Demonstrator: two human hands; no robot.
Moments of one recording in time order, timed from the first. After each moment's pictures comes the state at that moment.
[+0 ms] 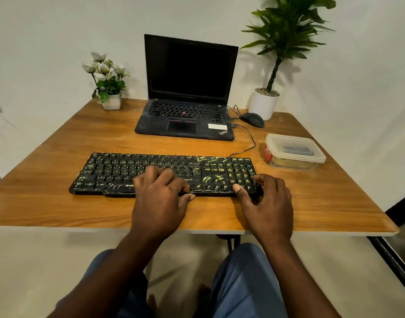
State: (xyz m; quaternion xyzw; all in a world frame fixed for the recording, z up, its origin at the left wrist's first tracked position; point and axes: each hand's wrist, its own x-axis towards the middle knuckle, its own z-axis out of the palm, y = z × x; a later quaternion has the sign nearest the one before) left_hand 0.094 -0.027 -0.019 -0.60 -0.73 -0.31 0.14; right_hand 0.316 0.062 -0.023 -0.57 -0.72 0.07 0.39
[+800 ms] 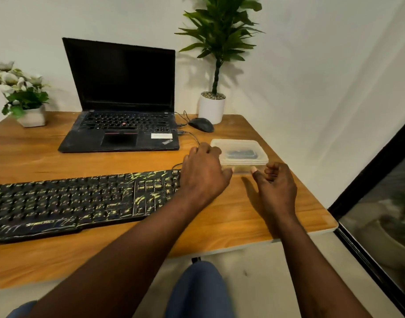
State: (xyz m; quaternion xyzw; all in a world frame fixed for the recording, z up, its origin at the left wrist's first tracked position) left_hand 0.259 0.149 0.037 -0.66 -0.68 -0.30 0.01; right_hand 0.441 0.180 -0.001 -0.63 -0.57 0.18 0.50
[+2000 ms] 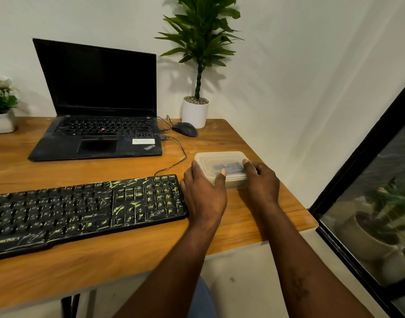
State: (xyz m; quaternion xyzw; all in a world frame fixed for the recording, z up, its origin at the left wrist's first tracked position) left_hand 0.322 0.154 -0.003 -0.45 -0.72 -0.50 -0.17; right_hand 0.449 0.210 0.000 -0.63 -0.54 0.24 0.51
